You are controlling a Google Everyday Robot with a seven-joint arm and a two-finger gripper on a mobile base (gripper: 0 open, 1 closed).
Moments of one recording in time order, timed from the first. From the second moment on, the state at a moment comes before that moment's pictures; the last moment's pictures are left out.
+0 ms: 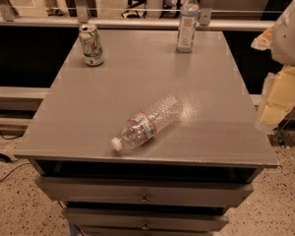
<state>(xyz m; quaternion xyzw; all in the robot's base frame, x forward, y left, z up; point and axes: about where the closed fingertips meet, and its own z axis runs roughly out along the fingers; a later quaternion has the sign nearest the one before) 0.438 -0.217 0.976 -0.60 0.78 -0.03 0.16</state>
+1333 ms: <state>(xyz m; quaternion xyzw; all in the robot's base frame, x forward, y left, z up) 0.489 -0.155 0.930 -0.68 0.70 0.02 0.20</state>
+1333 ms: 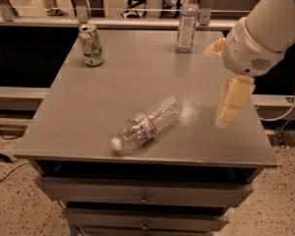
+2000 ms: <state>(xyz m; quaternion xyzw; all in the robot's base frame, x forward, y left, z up) 0.508 -0.068 0.890 -0.76 0.60 0.06 0.22</state>
